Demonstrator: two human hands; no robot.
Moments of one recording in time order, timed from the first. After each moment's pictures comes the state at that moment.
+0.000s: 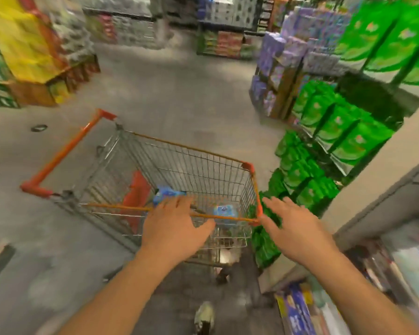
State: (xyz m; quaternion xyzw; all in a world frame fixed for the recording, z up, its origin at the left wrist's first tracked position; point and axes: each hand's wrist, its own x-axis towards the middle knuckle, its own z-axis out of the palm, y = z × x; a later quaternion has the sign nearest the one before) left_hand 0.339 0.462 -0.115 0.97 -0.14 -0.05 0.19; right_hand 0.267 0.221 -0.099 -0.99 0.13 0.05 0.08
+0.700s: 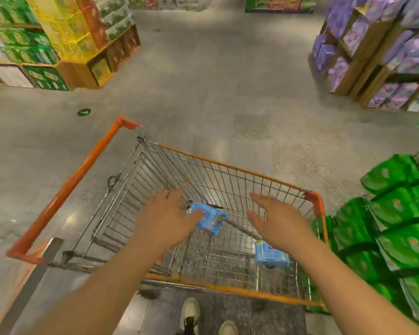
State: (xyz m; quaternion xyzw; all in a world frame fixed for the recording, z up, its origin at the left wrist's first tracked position) left_hand 0.637 0.477 -0.163 0.99 -0.02 -0.10 0.11; right_hand 0.605 0.225 -0.176 -0.96 0.04 0.16 0.22
